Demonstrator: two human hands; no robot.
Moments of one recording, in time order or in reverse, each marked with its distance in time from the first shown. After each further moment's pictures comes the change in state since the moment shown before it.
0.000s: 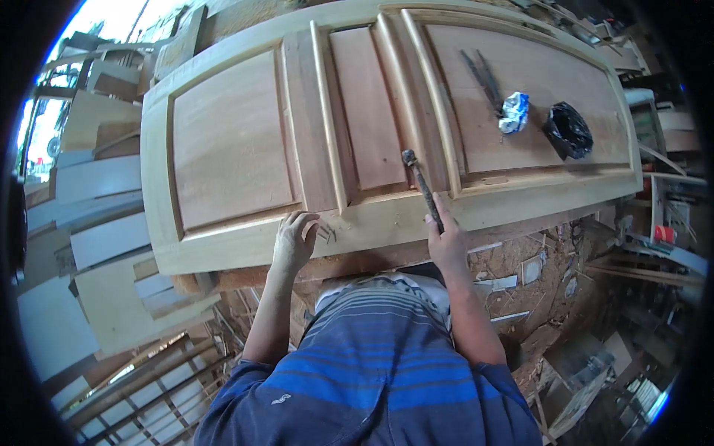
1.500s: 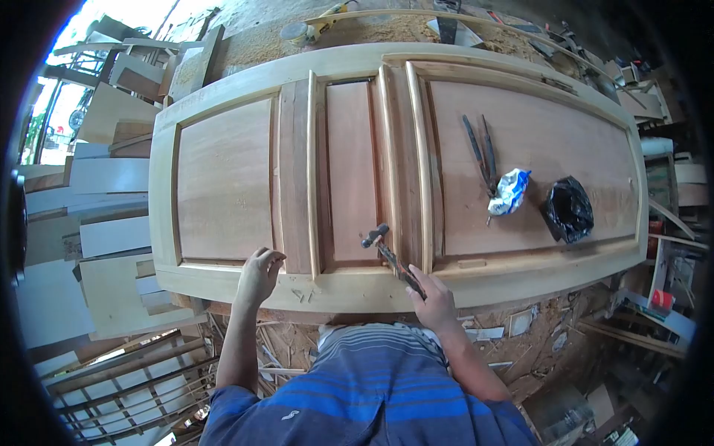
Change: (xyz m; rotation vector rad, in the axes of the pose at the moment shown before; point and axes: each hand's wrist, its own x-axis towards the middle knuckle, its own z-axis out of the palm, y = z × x) left_hand 0.080 0.052 -0.052 0.101 -0.049 -0.214; right_hand 0.087 0.030 -0.066 0.083 -0.328 -0.225
